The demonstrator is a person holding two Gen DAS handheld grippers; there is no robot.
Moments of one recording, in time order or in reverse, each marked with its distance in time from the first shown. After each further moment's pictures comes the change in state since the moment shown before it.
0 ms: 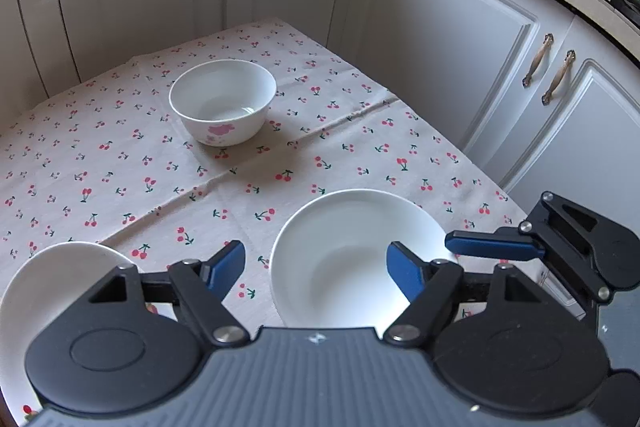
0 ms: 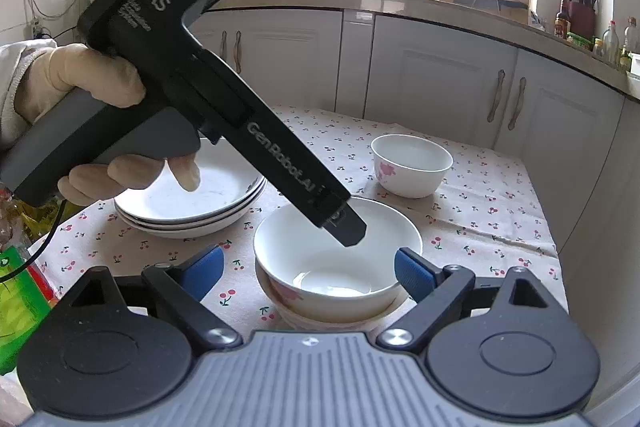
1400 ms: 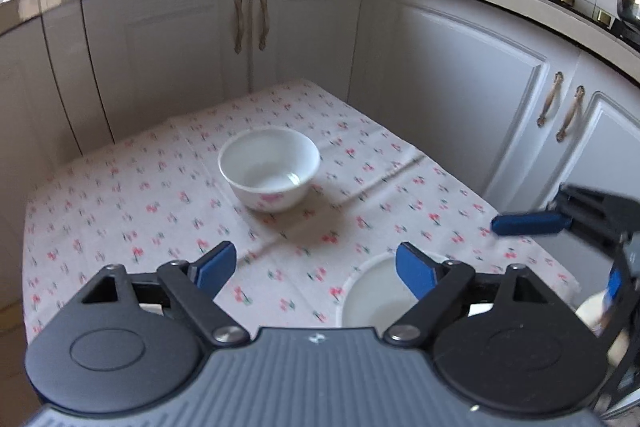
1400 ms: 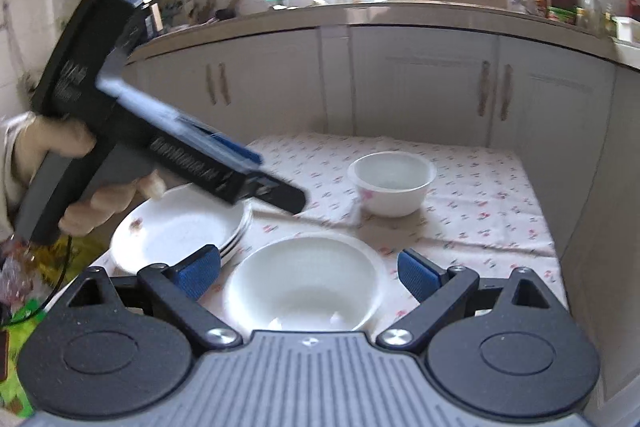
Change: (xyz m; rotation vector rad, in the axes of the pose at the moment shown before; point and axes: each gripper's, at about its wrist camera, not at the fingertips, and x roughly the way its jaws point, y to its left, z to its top) left arm -0.025 0.026 0.017 0.040 -0.160 0.070; right arm -0.006 -0.046 0.026 0.148 -0.040 0.034
